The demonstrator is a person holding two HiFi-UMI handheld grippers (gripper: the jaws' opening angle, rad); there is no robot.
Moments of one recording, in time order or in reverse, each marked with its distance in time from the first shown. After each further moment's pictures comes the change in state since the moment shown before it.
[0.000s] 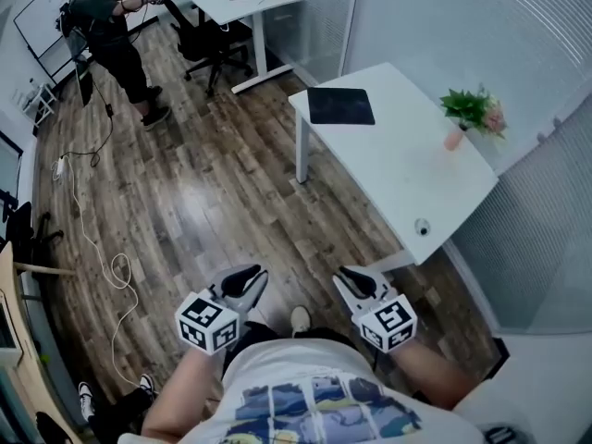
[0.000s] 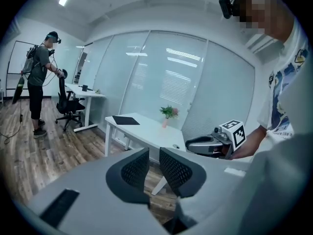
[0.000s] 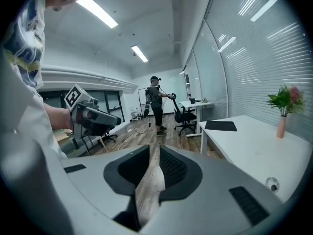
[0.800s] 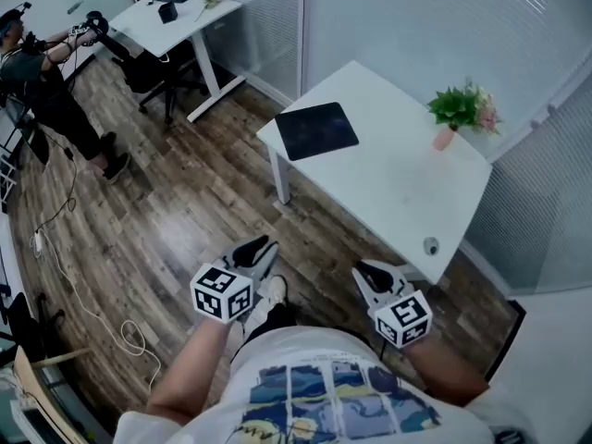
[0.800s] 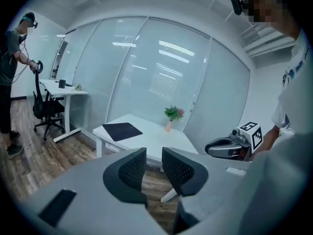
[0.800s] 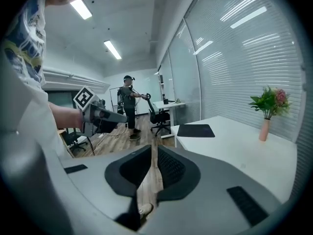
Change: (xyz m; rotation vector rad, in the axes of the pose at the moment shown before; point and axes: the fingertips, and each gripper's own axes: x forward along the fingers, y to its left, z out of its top) left arm 0.205 0.180 0.128 0.062 0.085 -0.203; right arm 0.113 -0.161 0.067 0.114 0.015 -0.323
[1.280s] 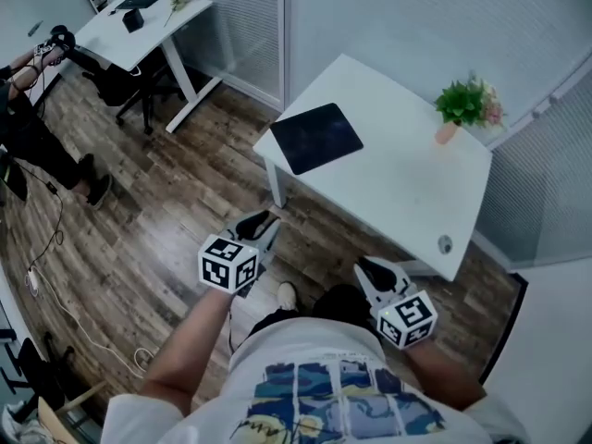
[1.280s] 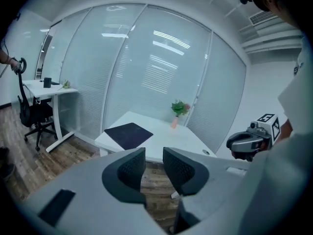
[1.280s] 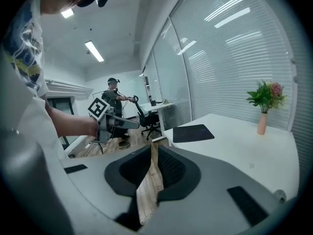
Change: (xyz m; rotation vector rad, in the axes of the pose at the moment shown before) left arm 0.077 0.138 0.044 0.082 0.092 -0.096; right arm 0.093 0.000 0.043 0.136 -0.009 -0.146
